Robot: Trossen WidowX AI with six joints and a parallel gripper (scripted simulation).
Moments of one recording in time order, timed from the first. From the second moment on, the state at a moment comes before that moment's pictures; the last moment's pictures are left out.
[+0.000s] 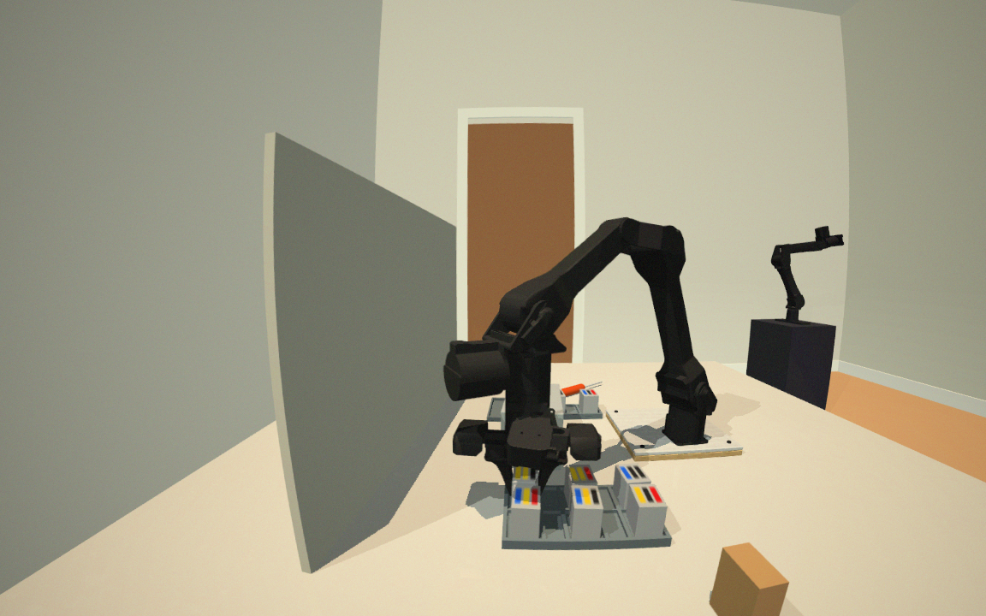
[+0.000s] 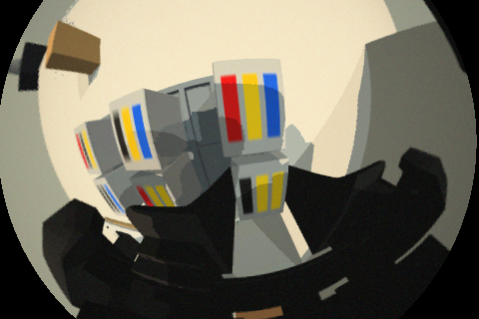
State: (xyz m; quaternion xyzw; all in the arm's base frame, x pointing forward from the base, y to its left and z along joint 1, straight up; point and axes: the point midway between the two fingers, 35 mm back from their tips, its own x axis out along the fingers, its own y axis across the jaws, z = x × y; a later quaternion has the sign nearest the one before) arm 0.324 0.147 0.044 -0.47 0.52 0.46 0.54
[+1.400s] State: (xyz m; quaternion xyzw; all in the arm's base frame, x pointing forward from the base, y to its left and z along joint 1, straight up) arm 0.324 0.150 0.165 -0.47 0.52 0.46 0.54
